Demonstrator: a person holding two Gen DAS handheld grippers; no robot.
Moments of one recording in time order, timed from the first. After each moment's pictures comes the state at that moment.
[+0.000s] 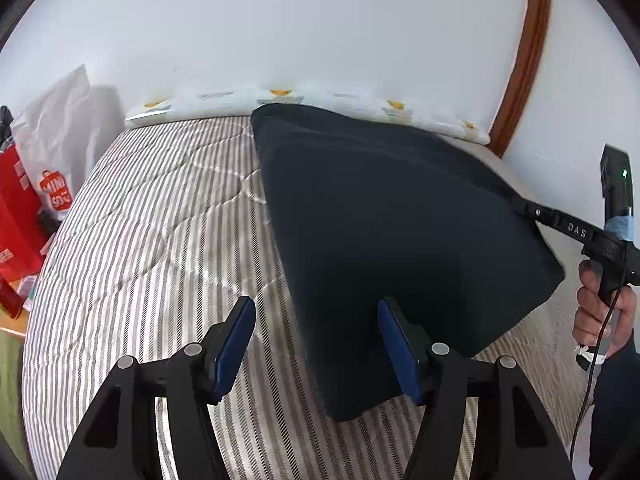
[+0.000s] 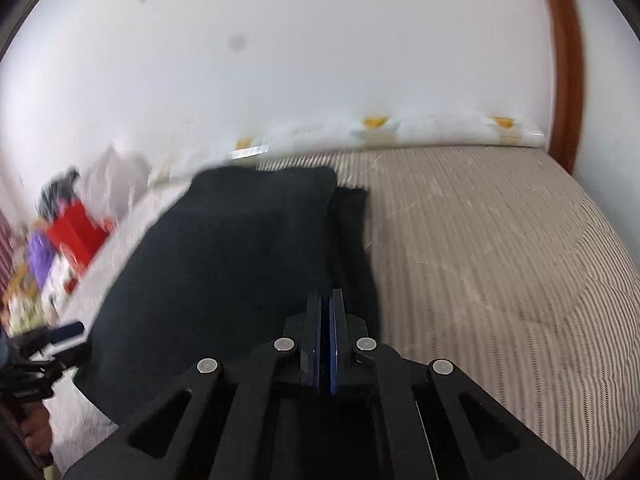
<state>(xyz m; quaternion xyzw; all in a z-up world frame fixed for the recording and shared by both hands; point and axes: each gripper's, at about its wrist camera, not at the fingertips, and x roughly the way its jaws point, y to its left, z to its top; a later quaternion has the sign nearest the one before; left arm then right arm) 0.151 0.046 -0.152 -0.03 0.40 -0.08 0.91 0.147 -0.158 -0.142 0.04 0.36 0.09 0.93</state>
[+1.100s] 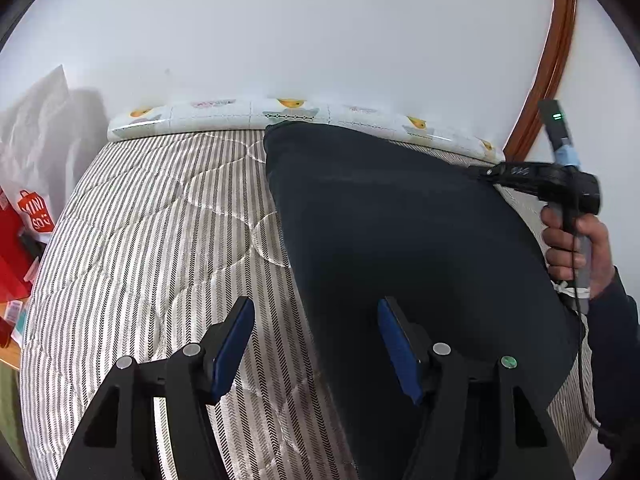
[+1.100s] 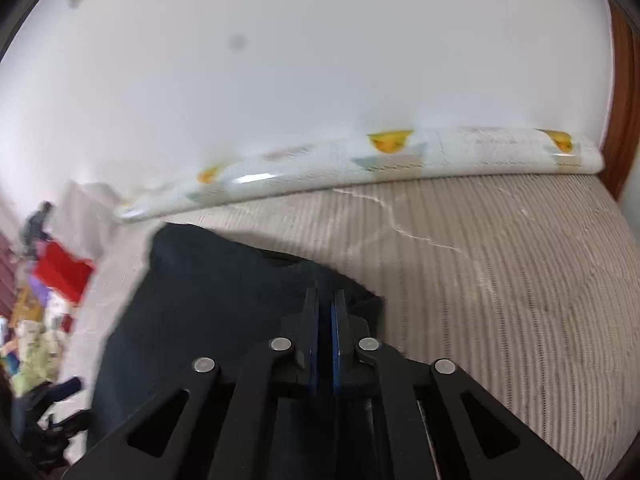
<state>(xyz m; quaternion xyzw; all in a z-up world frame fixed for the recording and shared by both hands) 0.234 0.067 -0.156 -0.04 0.41 -0.09 0.91 0.322 -0.150 -0.148 0.04 0.42 0.07 0.90</state>
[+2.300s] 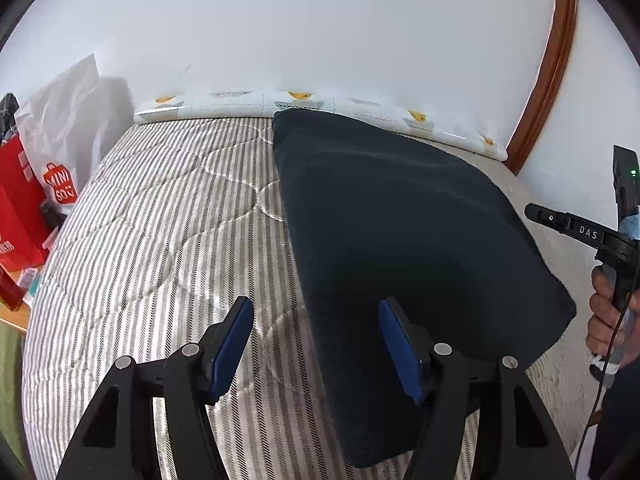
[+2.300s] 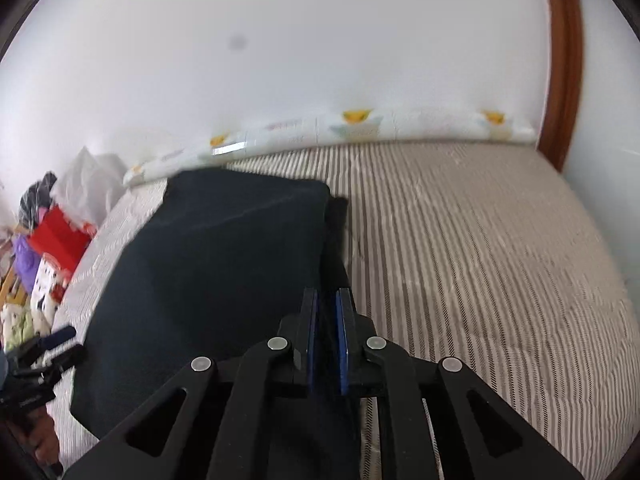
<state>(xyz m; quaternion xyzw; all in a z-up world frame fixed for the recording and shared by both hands) 0.180 0.054 -0.148 -0.06 0.41 -0.06 0.91 0.186 -0.160 -0.140 0.02 0.38 0.05 0.92</state>
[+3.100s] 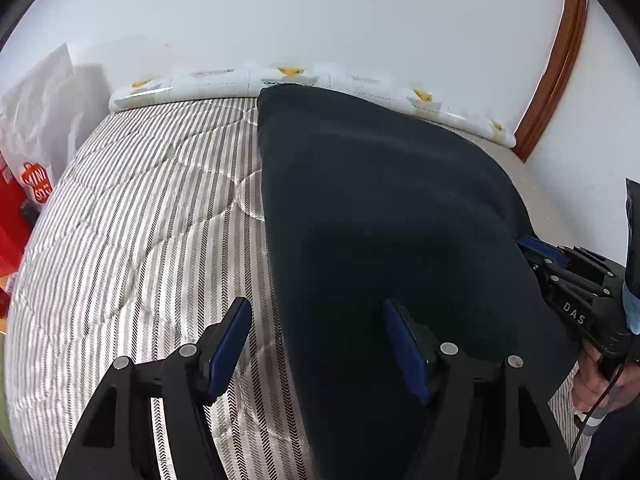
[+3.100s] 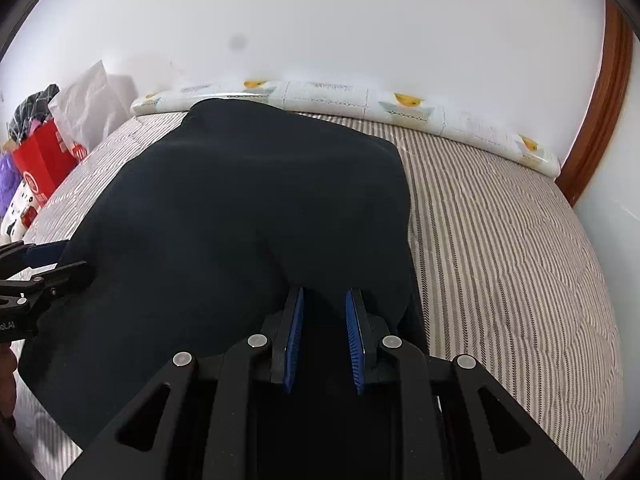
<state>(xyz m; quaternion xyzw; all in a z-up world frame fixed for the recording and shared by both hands) 0.218 0.043 -0.174 -0.05 0.44 -0.07 0.89 0.189 -0.096 -0.187 -0.11 0.41 0.04 0.91</state>
